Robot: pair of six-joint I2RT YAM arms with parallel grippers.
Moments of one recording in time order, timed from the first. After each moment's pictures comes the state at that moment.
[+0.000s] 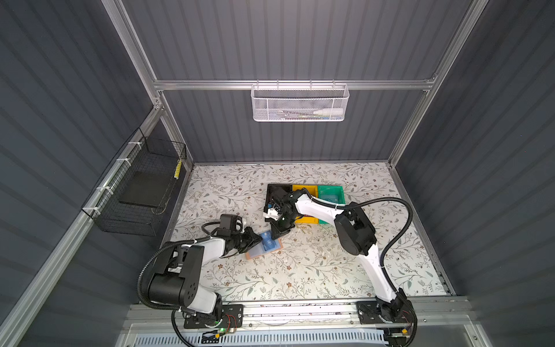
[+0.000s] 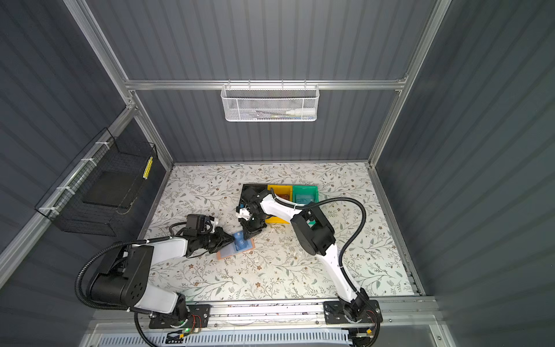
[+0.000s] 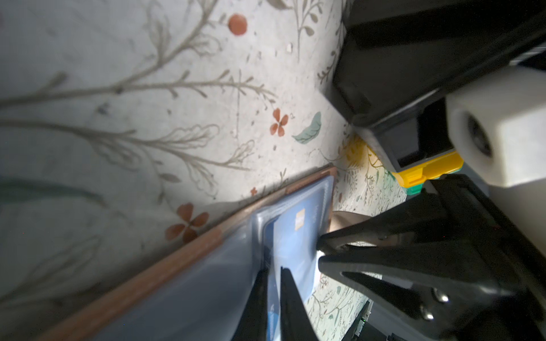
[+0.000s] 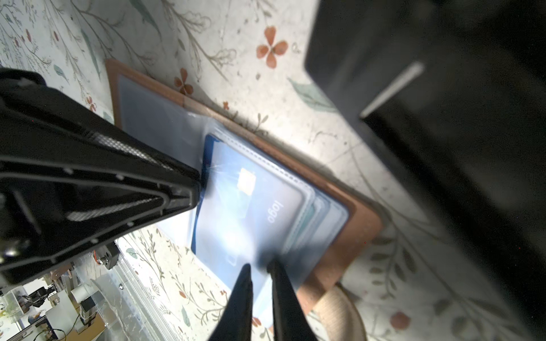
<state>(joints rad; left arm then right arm) -0.21 1.49 0.49 0.06 0.64 -0.79 0.79 2.34 1.88 -0.93 -0.54 0.13</state>
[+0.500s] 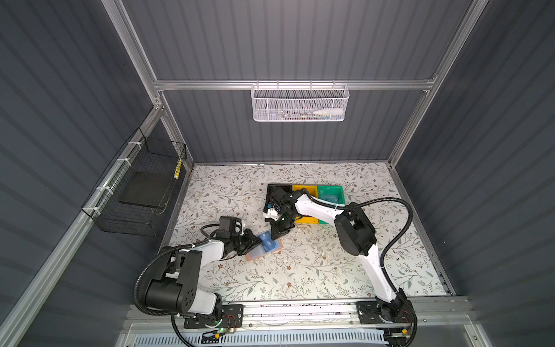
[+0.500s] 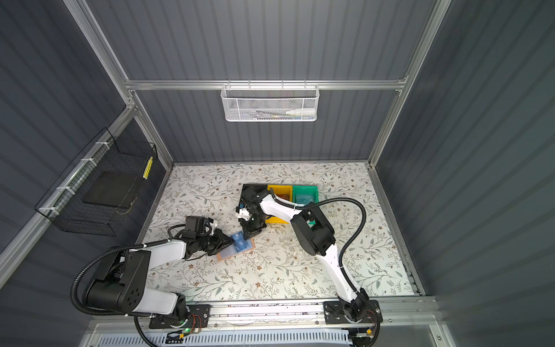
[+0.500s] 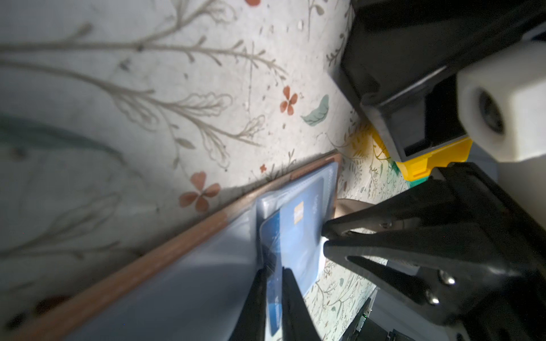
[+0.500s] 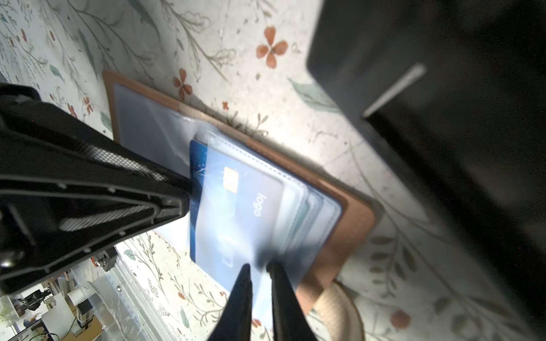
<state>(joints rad) -0.21 1.45 0.47 0.02 0.63 -0.79 0.79 2.34 1.88 -0.93 -0.51 0.13</state>
